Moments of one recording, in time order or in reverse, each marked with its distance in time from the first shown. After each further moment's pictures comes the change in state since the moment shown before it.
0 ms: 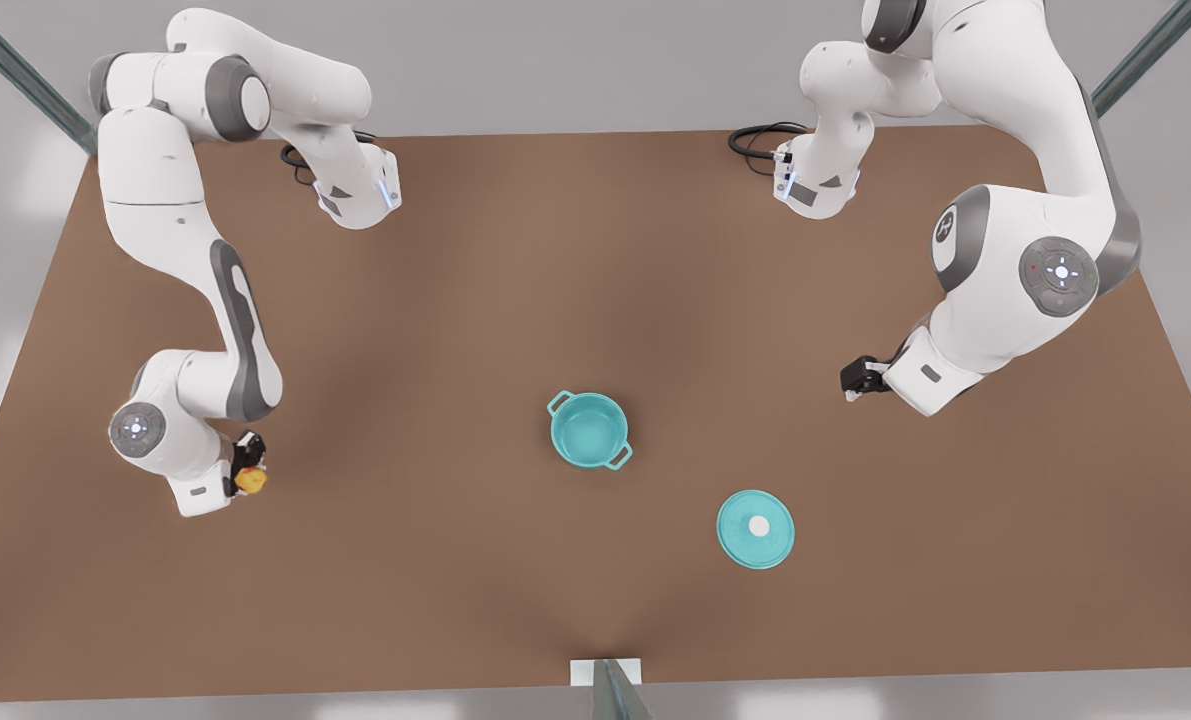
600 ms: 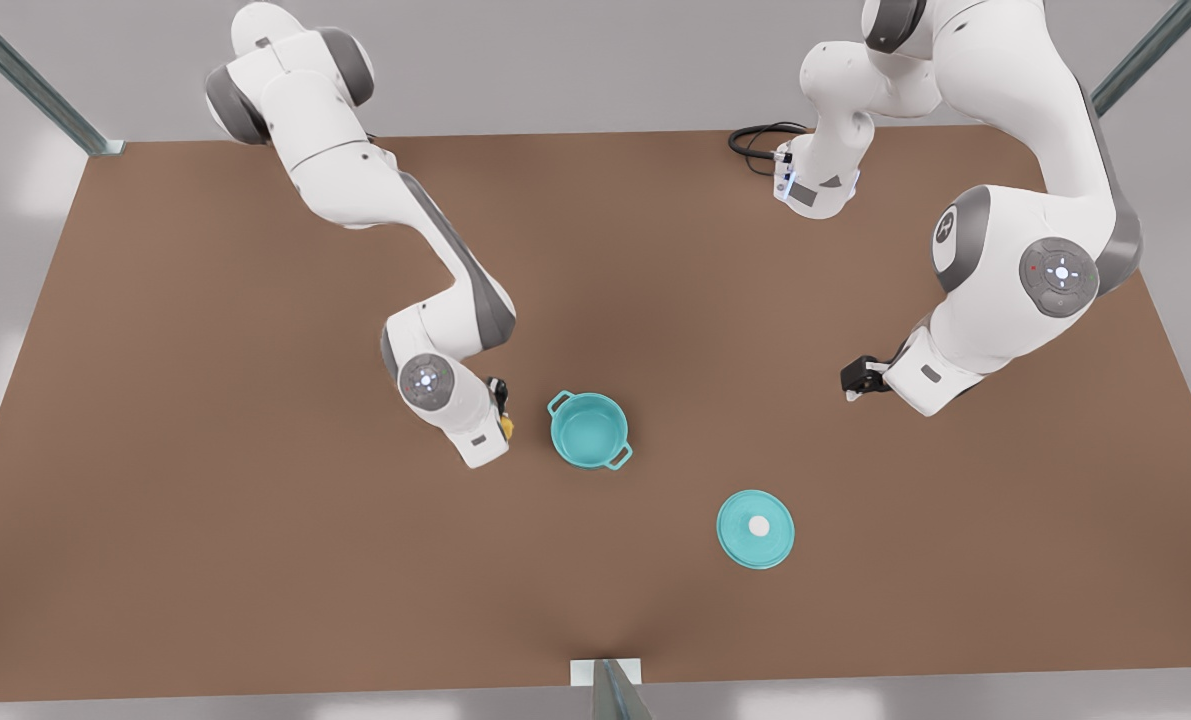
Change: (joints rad) left arm 0.000 0.001 0.000 -0.001 0.000 0.000 0.004; right arm 0.593 0.055 0.000 0.233 0.266 -0.210 0.316
